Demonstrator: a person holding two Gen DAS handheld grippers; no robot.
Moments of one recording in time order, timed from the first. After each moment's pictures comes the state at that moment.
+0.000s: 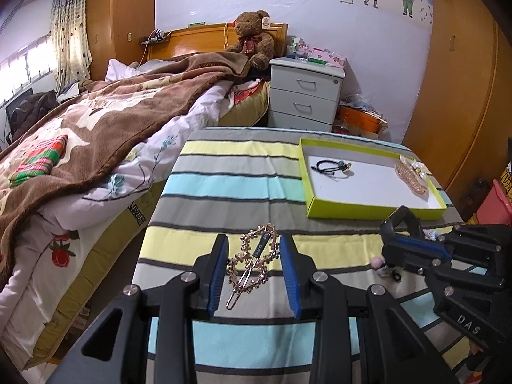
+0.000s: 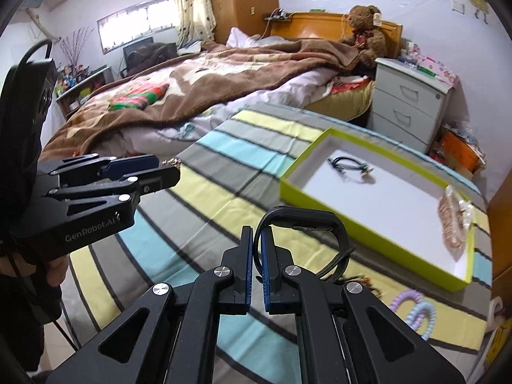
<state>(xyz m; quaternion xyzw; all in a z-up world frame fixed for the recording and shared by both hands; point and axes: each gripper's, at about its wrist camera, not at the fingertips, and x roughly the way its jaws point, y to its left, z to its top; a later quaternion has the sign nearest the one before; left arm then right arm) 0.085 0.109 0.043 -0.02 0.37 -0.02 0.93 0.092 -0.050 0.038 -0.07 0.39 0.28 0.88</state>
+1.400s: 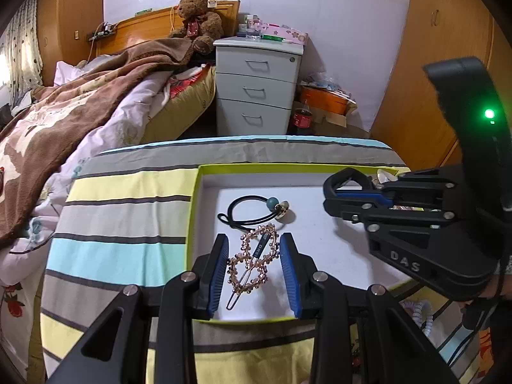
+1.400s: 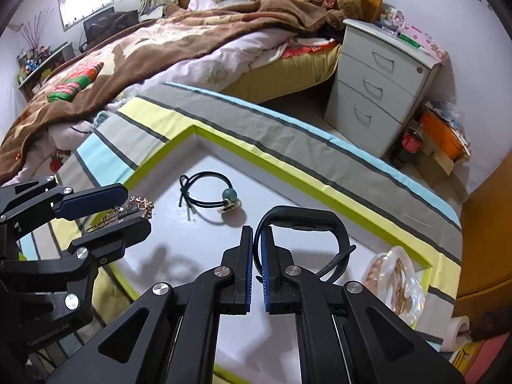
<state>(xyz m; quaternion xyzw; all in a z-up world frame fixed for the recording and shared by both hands) 0.220 -0.003 0.017 0.00 0.42 -0.10 0.90 0.269 -0.123 0.003 -0.12 0.47 0.23 0.84</state>
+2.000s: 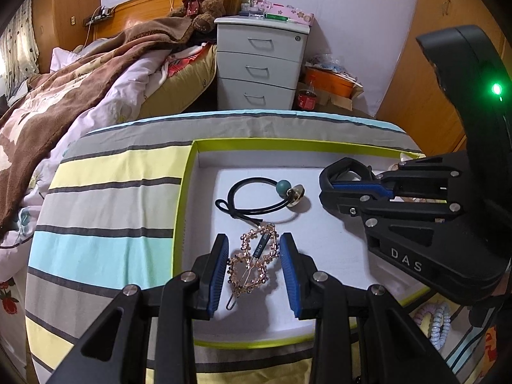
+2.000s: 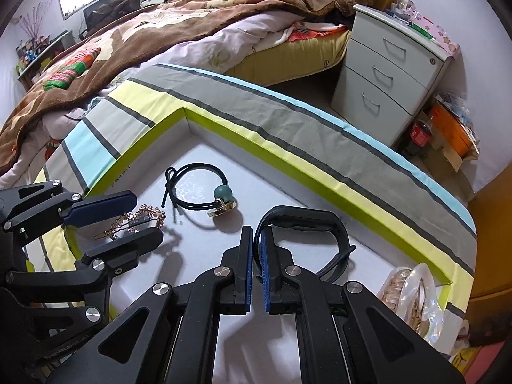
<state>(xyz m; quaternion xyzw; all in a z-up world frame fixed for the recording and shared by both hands) 0.240 -0.009 -0.011 0.00 0.45 -0.10 0.89 0.289 -0.116 -0.018 -0.13 0.50 0.23 0.82</state>
